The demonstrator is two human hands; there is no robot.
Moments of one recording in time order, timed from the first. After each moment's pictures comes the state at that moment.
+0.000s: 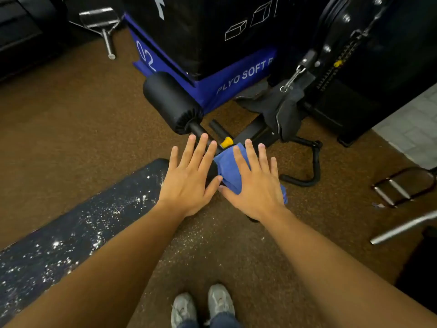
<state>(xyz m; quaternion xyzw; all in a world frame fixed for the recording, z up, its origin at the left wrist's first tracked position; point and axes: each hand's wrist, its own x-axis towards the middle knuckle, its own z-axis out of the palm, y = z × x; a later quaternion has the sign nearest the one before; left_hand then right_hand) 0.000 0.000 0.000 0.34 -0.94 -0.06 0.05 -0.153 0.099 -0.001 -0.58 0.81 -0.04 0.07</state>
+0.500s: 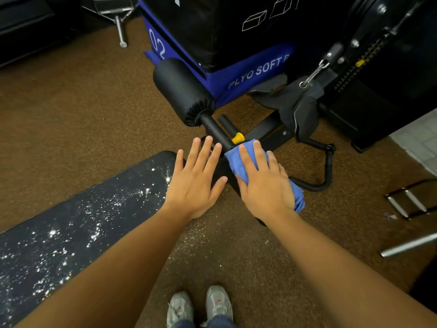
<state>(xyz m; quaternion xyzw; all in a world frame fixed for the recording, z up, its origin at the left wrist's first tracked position) 0.008 0.000 -0.040 0.38 -0.92 -0.08 0.04 -0.150 0.089 -0.028 -0.59 0.81 0.01 0.03</state>
